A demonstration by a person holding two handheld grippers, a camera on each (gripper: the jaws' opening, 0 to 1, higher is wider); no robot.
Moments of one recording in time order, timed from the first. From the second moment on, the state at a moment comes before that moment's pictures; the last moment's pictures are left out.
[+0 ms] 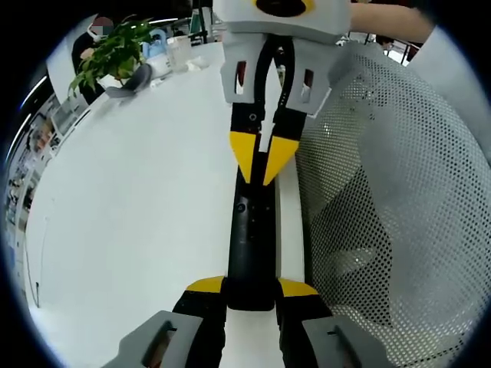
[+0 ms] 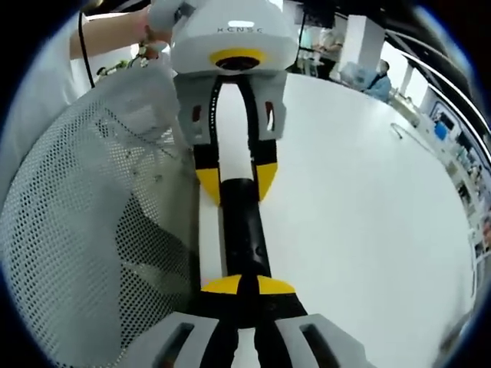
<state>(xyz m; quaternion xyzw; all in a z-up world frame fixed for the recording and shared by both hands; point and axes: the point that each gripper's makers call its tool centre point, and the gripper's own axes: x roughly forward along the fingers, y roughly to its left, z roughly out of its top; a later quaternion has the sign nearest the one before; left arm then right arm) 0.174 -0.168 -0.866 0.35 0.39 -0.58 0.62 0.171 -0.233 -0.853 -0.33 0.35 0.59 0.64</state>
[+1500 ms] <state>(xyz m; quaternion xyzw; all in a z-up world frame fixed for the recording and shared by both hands) 0.171 -0.167 -0.865 0.35 0.39 -0.58 0.63 0.169 -0.234 -0.856 -0.39 0.35 0.58 0.62</state>
